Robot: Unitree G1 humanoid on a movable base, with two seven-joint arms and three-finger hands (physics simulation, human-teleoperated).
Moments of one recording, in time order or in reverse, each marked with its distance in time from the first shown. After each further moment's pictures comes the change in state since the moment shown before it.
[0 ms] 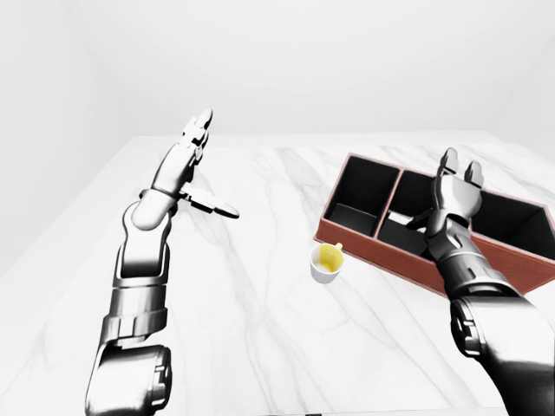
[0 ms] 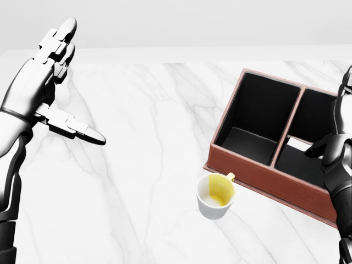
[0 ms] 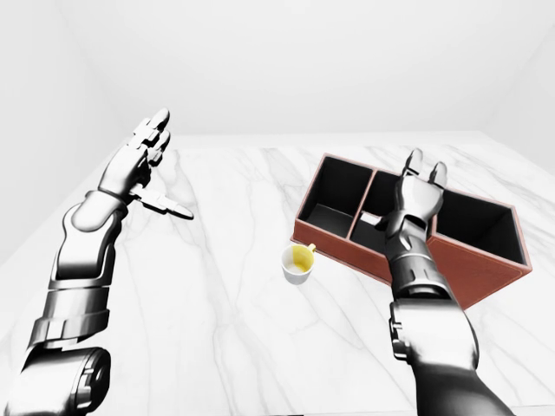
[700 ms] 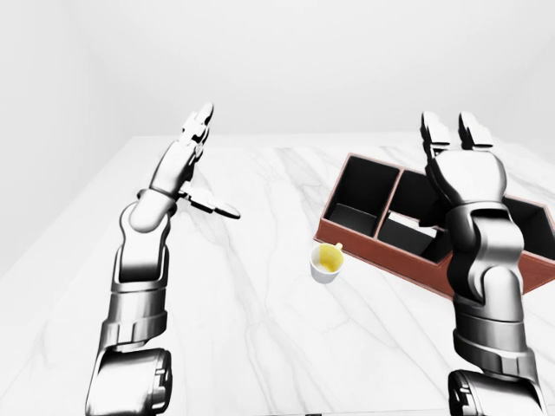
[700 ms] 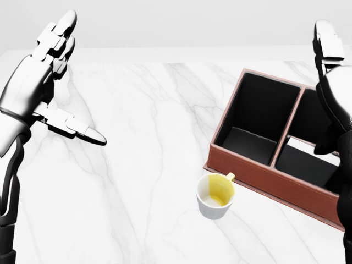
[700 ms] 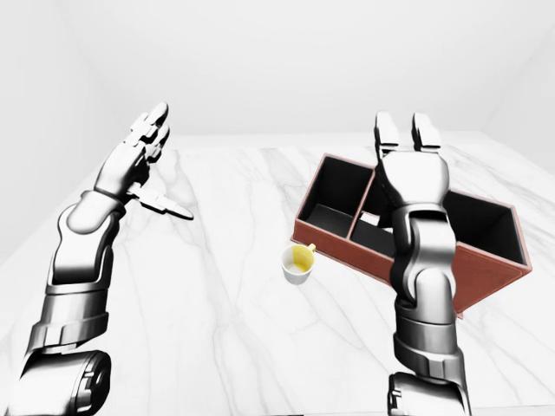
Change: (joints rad) left arm 0.016 -0.005 -0.001 -0.069 0.002 0.000 -0.006; right arm 0.454 0.123 -0.169 -1.384 -0.500 0.000 0.839
